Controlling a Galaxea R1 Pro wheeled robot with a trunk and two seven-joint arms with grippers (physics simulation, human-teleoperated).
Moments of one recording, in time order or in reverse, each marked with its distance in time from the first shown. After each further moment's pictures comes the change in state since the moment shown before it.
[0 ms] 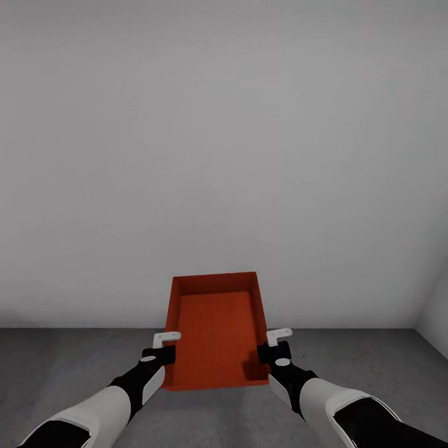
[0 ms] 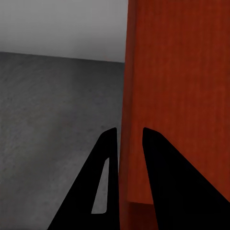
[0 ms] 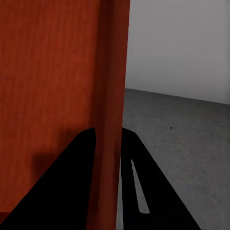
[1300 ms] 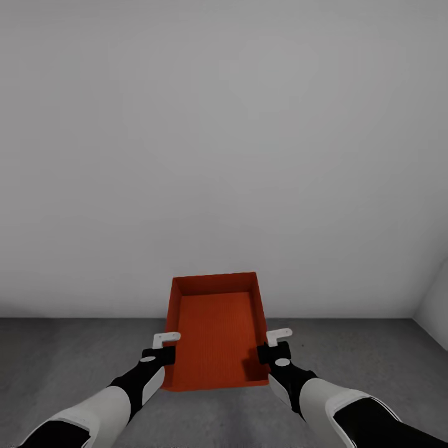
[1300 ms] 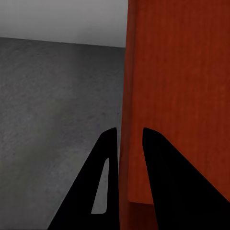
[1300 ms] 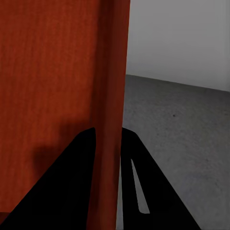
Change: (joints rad) left arm 0.000 0.000 0.000 0.003 0.002 0.000 -0.001; right arm 0.000 0.001 -0.001 0.001 0.002 0.003 0.000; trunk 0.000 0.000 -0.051
